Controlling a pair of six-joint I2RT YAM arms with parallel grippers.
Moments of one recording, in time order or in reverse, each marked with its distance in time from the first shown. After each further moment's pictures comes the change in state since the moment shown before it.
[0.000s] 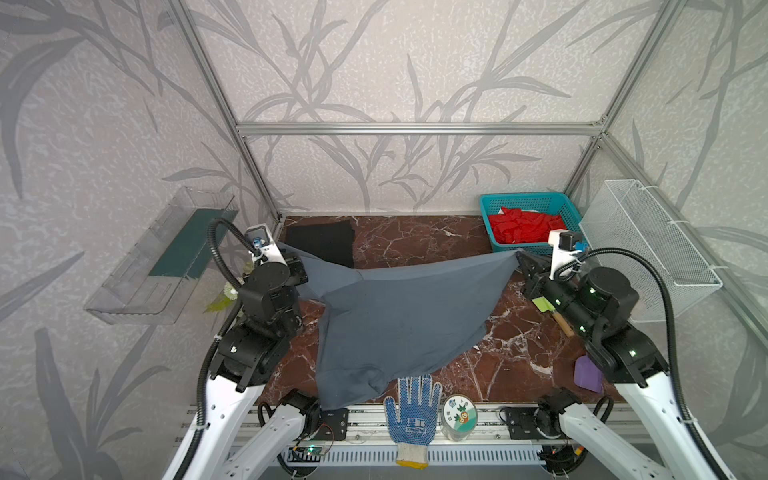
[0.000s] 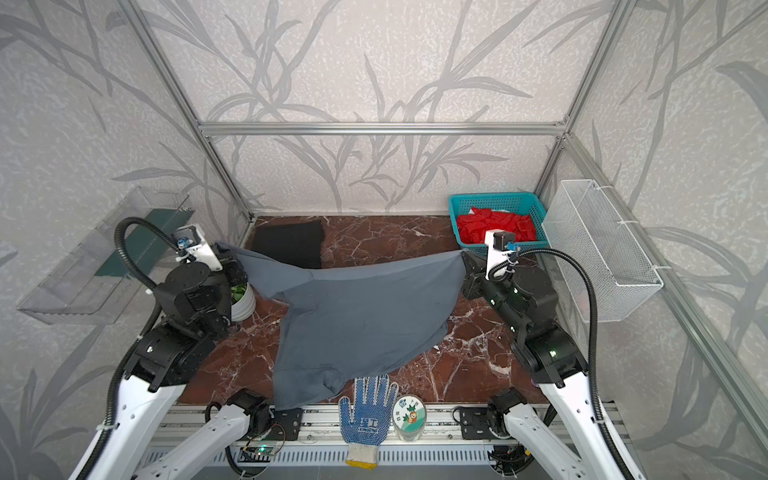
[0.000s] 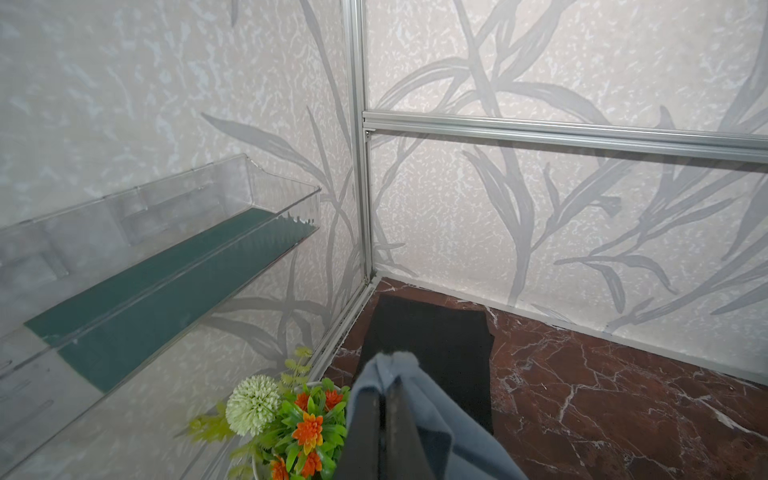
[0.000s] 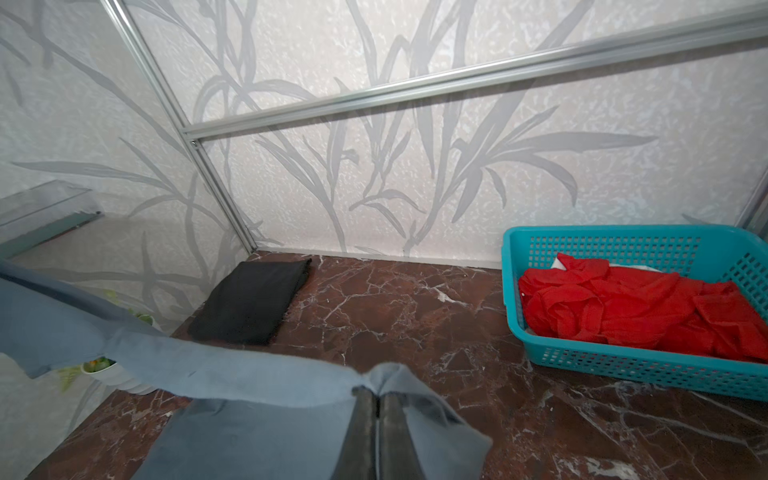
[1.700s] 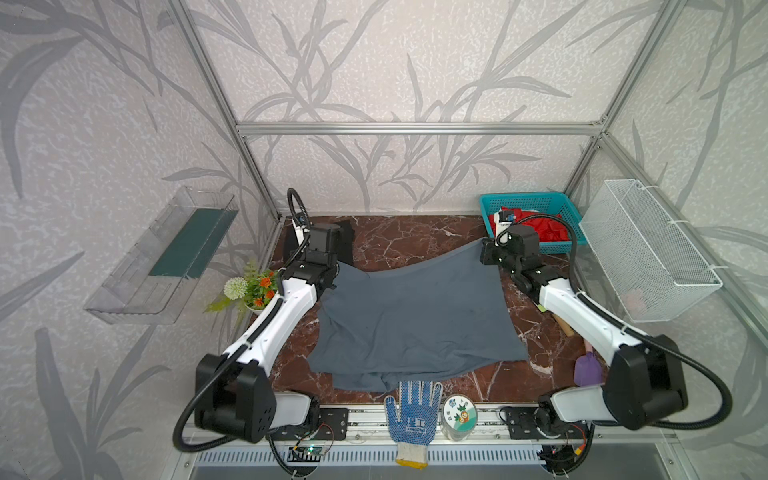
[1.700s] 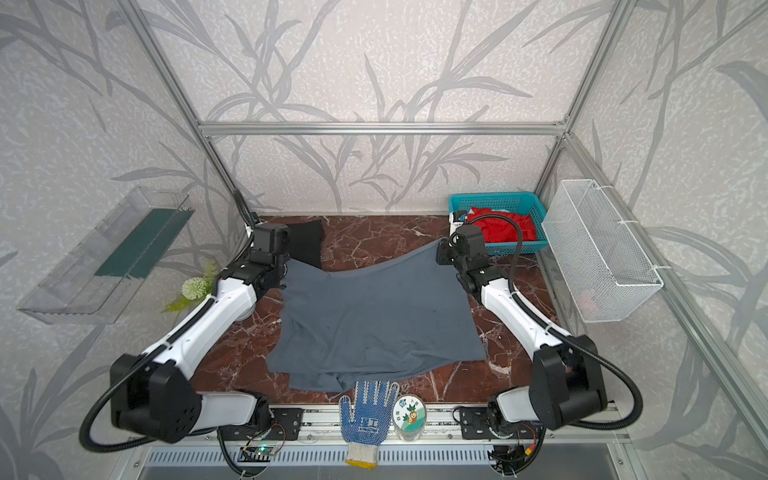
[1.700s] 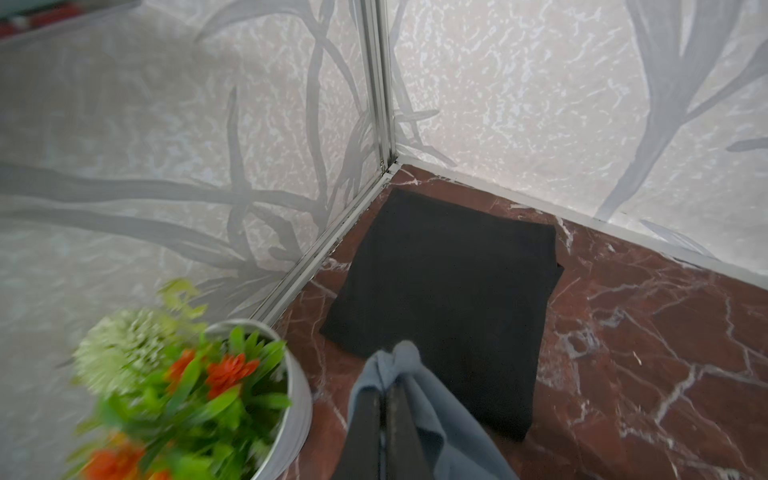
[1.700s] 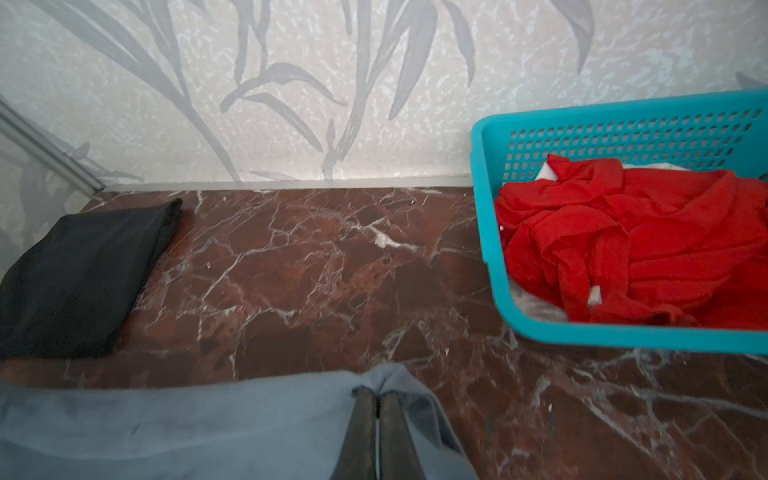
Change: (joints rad) left arm 0.166 0.742 0.092 0.142 0.046 -0.268; right arm -0.084 0.837 0.114 0.354 0.117 -0.003
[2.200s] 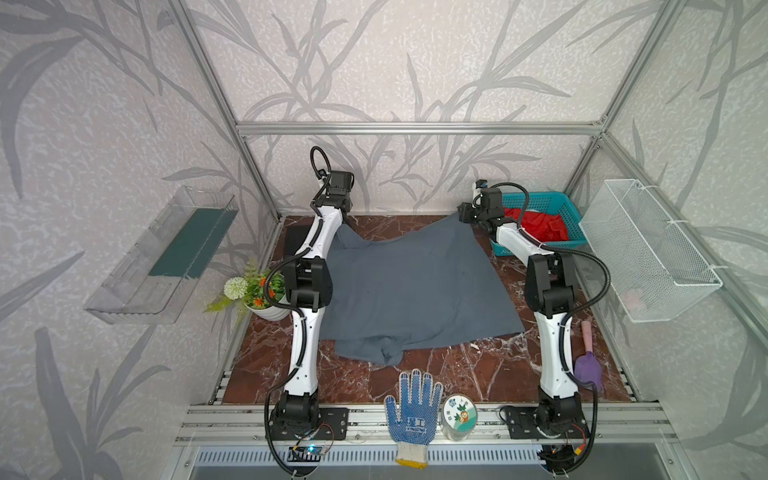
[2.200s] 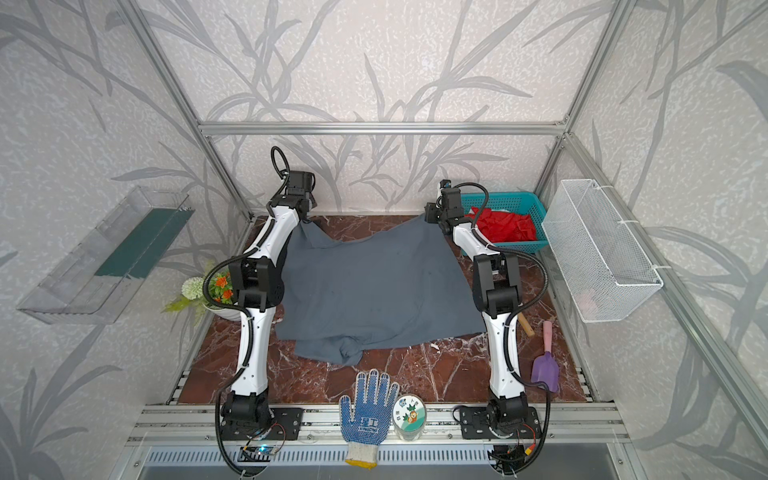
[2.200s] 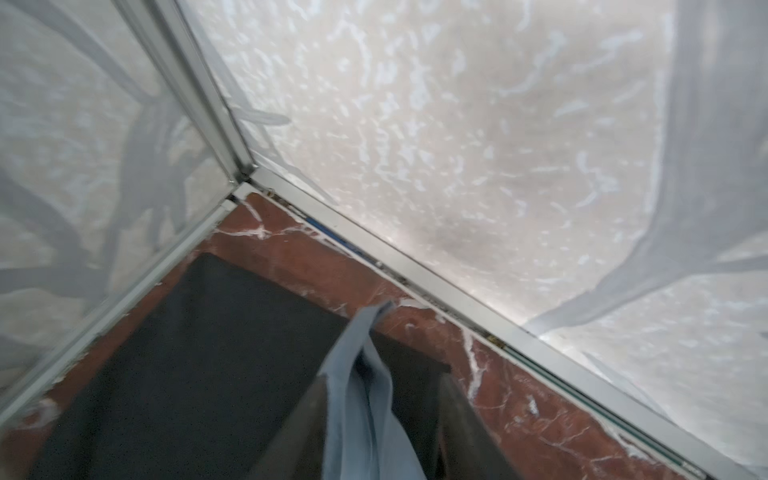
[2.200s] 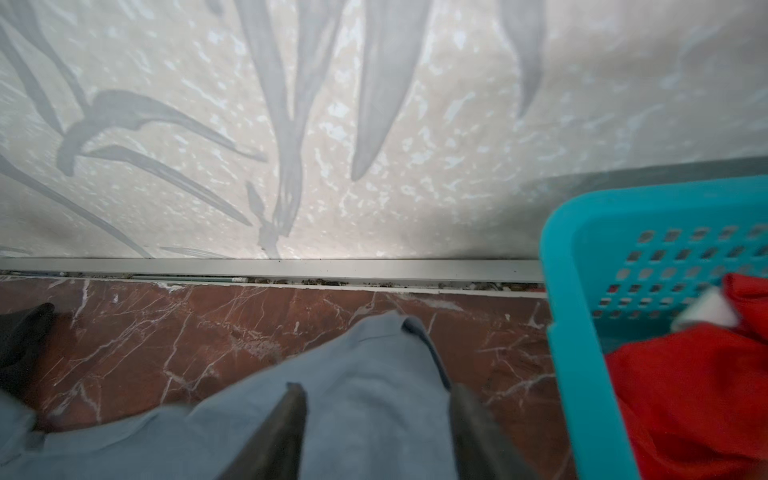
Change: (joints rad) left arm 0.090 1.131 1.412 -0.328 0.253 -0.080; right arm -0.084 0.870 0.900 -0.064 -0.134 0.015
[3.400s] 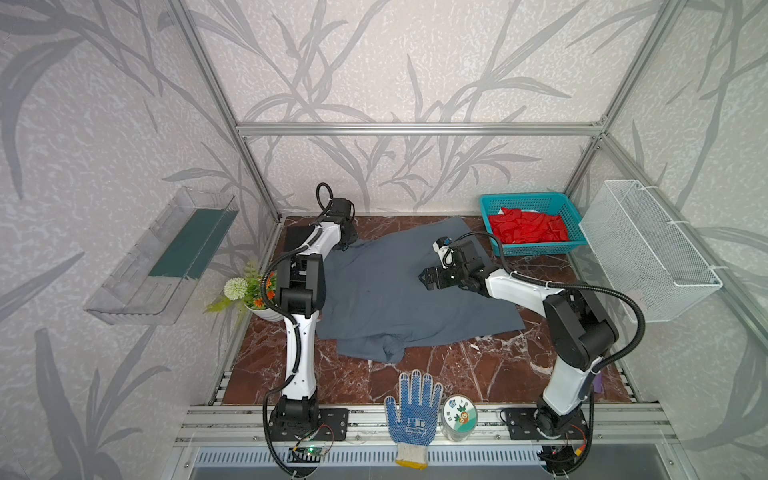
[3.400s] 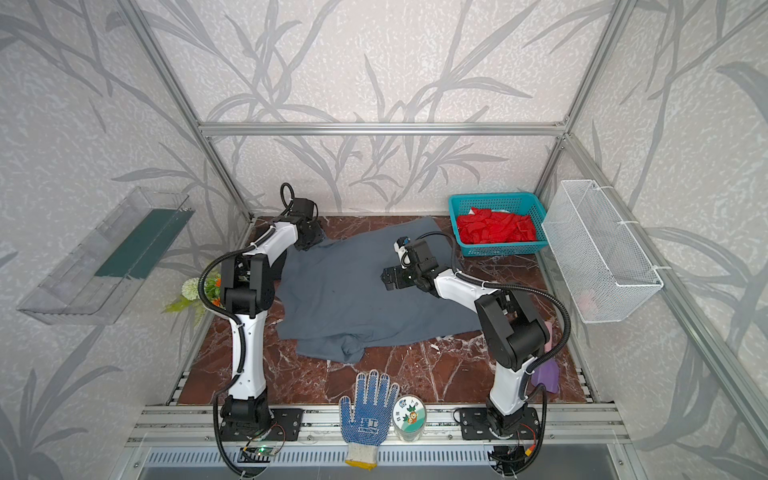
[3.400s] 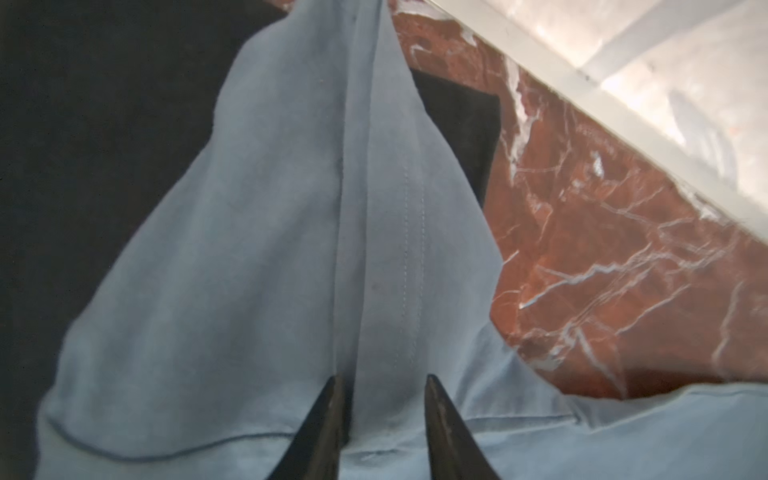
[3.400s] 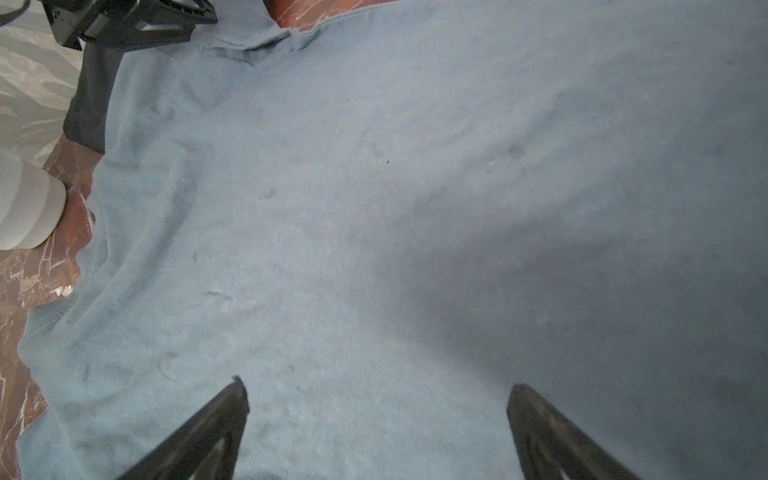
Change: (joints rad) left arm 0.017 -0.228 -0.614 0.061 0.328 -0.118; right arm 0.329 -0.543 -0.837 0.013 -0.118 0.027
